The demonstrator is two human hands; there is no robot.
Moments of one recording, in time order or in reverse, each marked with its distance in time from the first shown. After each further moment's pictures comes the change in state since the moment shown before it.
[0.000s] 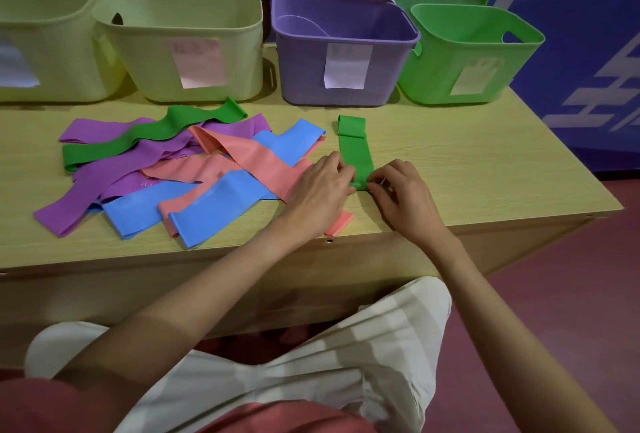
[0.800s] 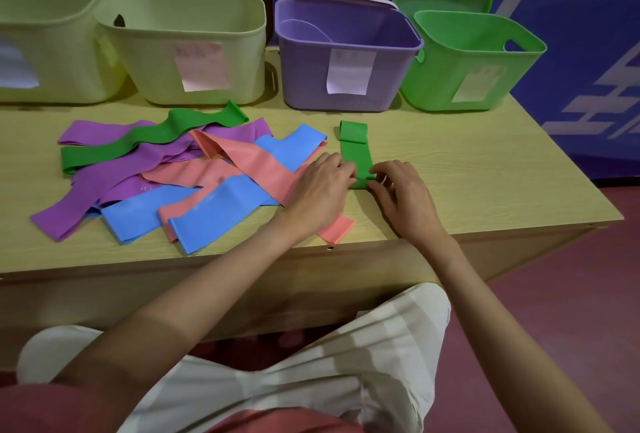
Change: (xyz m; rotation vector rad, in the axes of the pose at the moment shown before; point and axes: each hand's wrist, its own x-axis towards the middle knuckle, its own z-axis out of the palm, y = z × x) left_hand 0.014 -0.011 0.007 -0.061 0.030 -0.051; right_hand 0.012 0.003 0.005 -0.033 0.036 -0.011
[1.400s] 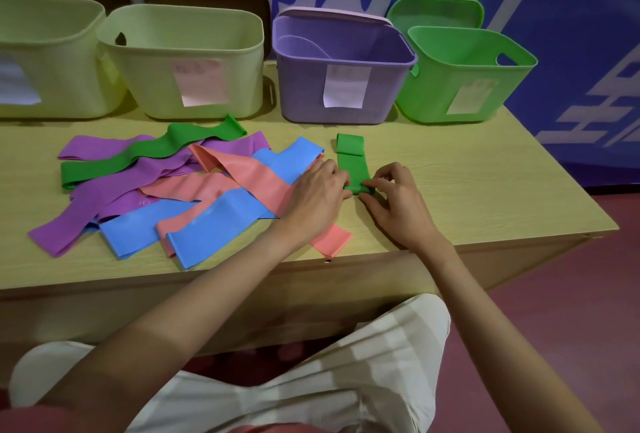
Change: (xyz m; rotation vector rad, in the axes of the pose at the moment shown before) left_hand 0.010 -0.001 -0.003 0.009 -0.039 -0.066; right_hand 0.010 0.005 0.002 -0.050 -0.046 0.018
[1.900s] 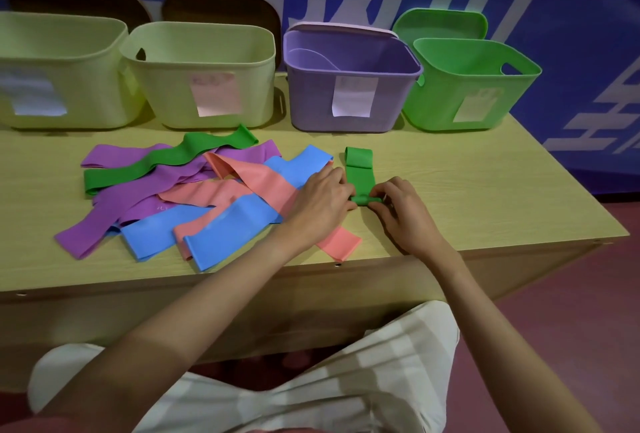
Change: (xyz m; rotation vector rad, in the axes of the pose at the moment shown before) left_hand -0.007 -0.004 -0.015 0.042 -0.044 0.078; right_hand -0.004 -0.008 -0.001 0.105 -0.056 0.014
